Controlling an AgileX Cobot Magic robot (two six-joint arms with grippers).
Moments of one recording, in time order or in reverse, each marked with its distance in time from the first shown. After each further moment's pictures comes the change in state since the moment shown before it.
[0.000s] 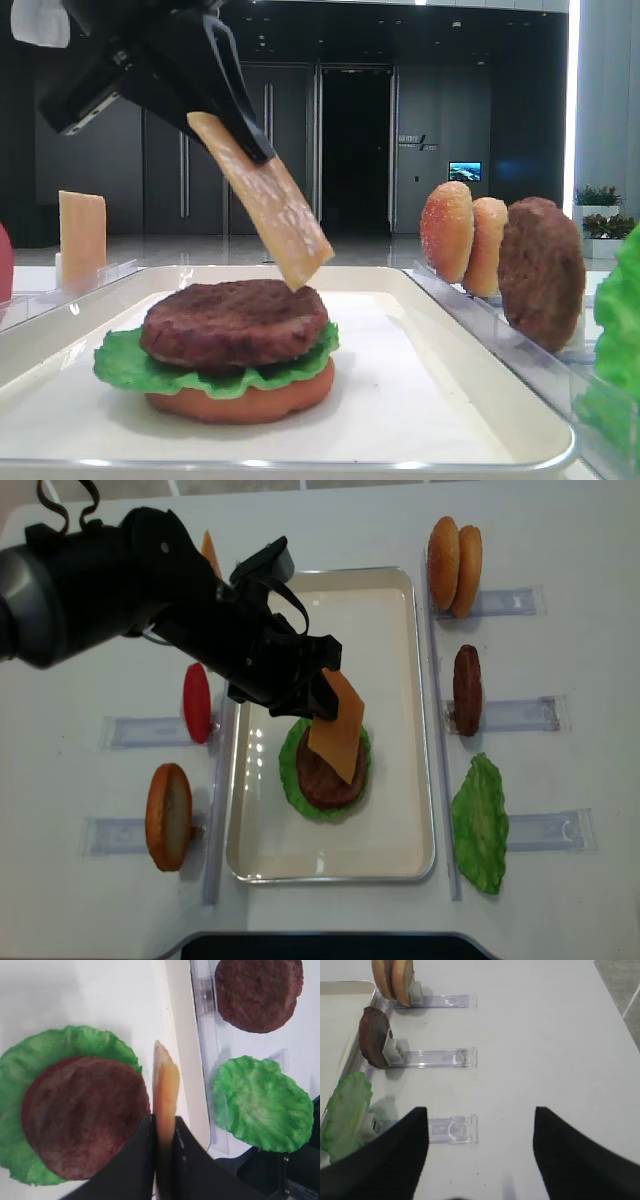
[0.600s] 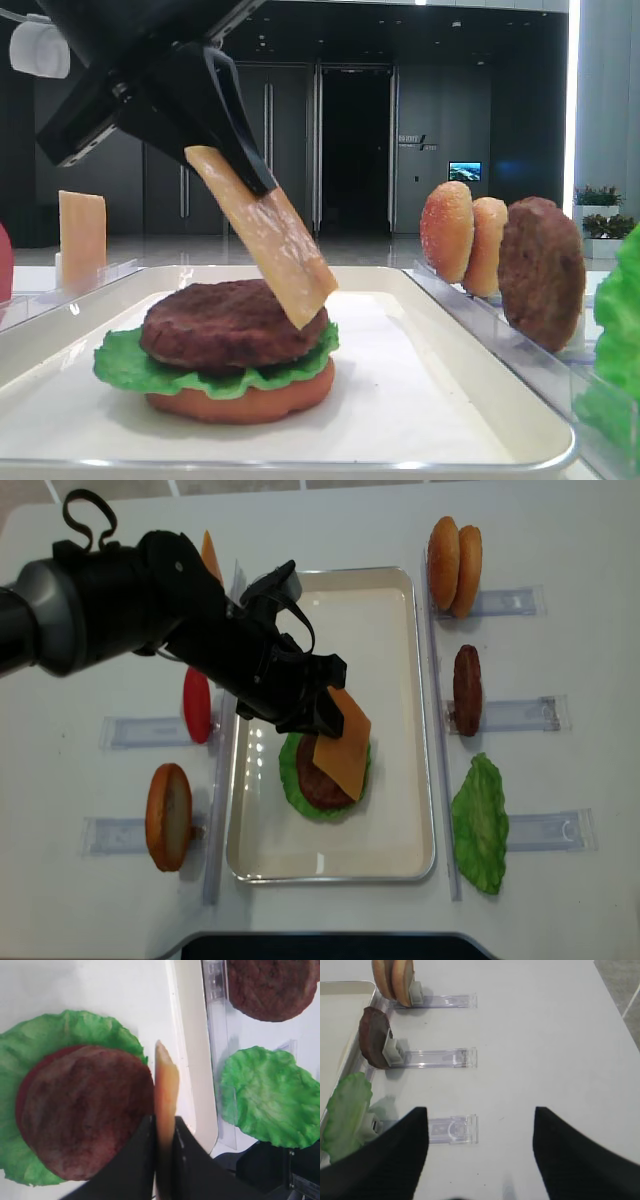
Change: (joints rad) left arm -0.003 0.032 0.033 -0.049 -0.008 0.055; right arm 0.000 0.000 0.000 0.000 0.000 0.000
